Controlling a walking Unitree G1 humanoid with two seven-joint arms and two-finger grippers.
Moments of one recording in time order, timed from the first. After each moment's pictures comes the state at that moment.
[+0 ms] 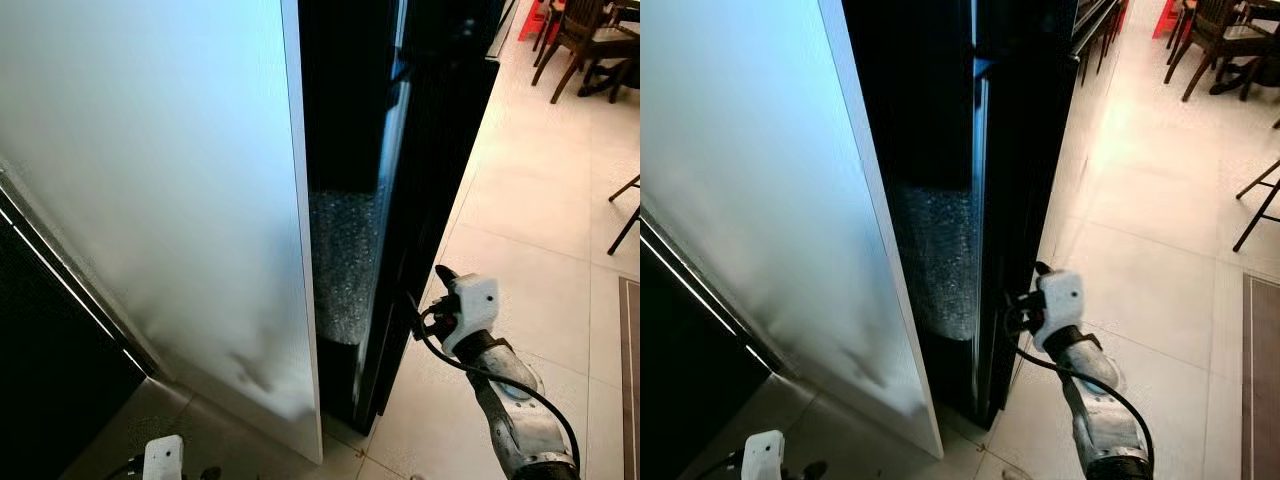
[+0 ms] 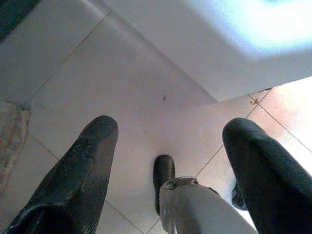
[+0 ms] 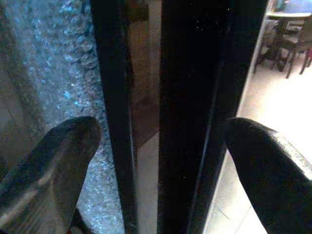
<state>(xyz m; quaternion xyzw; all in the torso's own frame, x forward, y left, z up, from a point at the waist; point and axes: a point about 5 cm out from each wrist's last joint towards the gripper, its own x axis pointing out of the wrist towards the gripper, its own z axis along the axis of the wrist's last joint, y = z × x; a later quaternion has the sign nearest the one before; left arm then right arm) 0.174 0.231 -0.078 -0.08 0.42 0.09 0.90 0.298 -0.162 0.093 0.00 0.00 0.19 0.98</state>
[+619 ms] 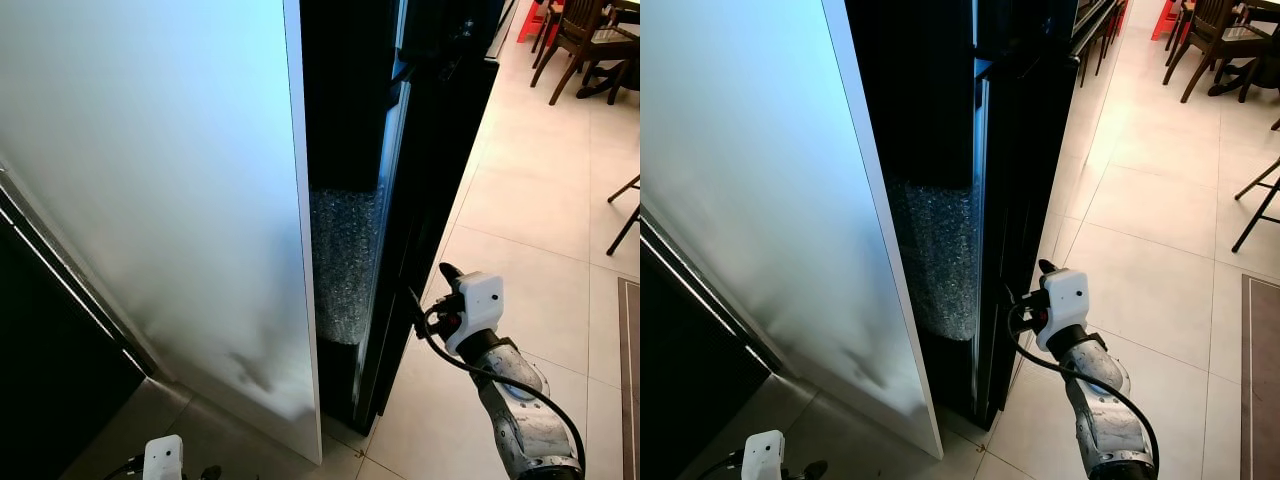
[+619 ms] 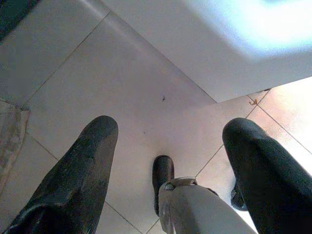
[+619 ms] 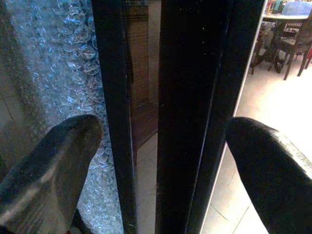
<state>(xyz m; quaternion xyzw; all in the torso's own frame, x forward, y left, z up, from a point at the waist) 0.174 0.231 -0.078 -0.08 0.42 0.09 0.90 0.295 -0.163 0.098 0.00 0.00 0.19 0.98</state>
